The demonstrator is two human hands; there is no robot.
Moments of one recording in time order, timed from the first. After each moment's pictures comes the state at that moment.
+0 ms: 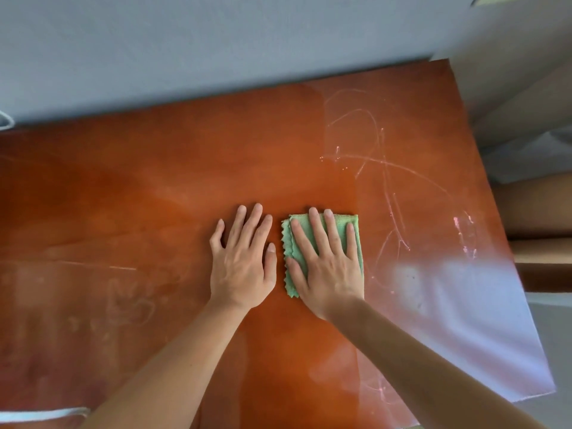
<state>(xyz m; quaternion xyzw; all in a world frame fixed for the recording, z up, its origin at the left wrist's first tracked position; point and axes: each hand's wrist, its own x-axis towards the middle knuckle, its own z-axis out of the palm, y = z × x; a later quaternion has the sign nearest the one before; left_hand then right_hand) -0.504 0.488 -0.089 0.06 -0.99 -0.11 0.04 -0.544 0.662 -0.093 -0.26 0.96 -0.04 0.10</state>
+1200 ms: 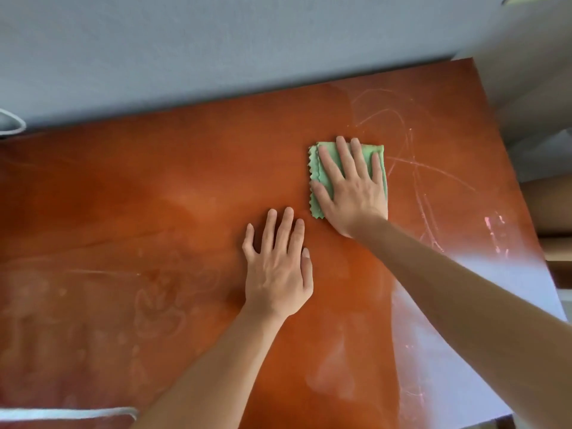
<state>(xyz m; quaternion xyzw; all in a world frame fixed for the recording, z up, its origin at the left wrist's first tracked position) -0.506 0.489 -0.094 0.05 -0.99 -0.11 0.01 -0.662 0.613 -0.089 -0.21 0.97 -0.03 0.08</state>
